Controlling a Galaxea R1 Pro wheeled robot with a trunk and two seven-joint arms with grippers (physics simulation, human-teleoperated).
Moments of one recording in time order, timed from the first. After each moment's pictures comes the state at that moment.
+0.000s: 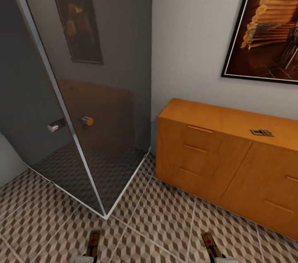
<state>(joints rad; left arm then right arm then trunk) -0.39 0.07 -0.78 0.08 0.81 -0.71 -0.18 -0.09 -0.01 0.05 -0.55 -0.03 -0.51 -0.14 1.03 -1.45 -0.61</state>
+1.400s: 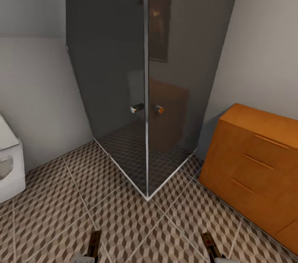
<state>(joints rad) -0.39 0.07 -0.78 0.08 0.81 -0.71 -0.18 -0.09 -0.01 0.06 -0.55 -0.03 -0.50 -0.14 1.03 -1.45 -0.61</state>
